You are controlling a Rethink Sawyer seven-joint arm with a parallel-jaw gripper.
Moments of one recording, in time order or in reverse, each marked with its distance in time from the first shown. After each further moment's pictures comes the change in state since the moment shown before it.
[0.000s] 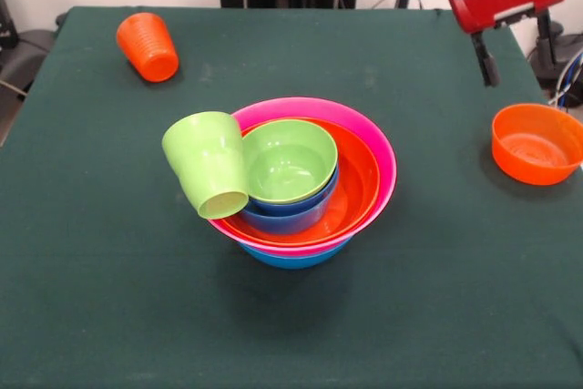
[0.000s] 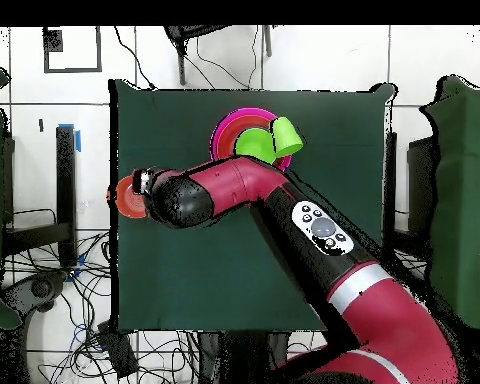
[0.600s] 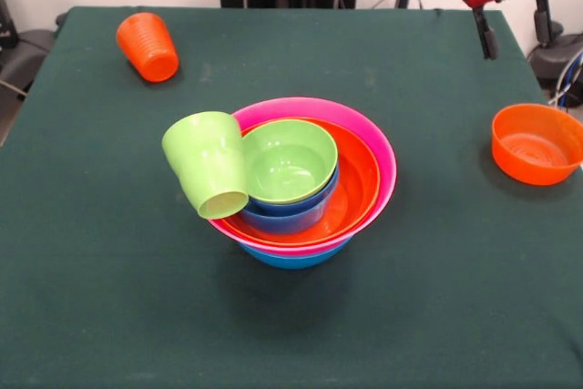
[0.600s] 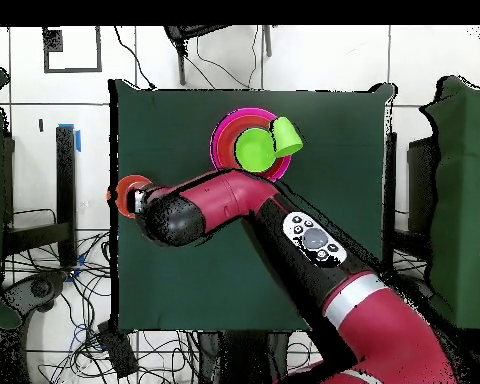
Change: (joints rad) arm 0.015 -0.060 -0.002 0.096 0.004 0.000 0.000
